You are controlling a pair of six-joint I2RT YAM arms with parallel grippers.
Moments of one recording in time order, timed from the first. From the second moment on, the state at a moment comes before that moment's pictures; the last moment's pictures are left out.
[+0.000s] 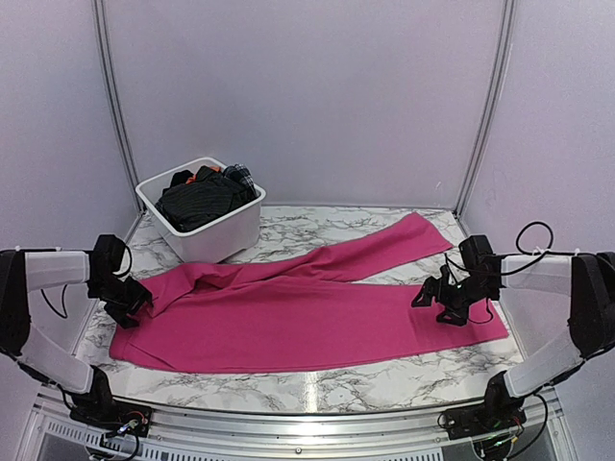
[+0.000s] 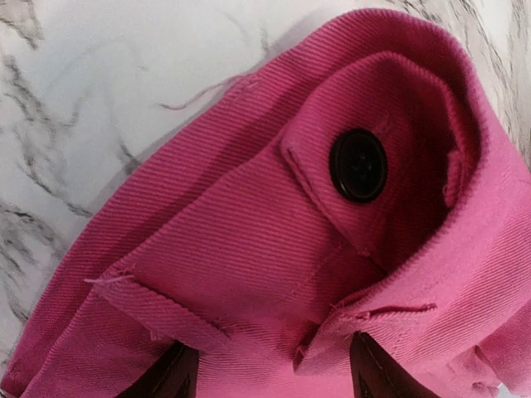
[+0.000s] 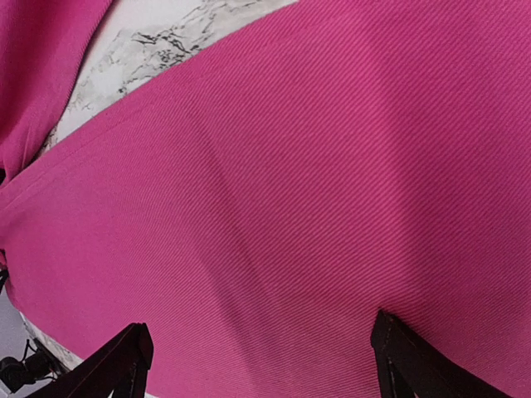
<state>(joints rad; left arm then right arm) 0.03 1.41 0.68 -0.58 0.11 -0.95 0.10 1.42 0.70 -0.48 -0.37 0.47</state>
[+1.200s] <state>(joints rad) 0.07 1.25 0.85 -0.78 0.04 -0.60 0.27 1.95 1.56 -0.48 -0.25 0.40</state>
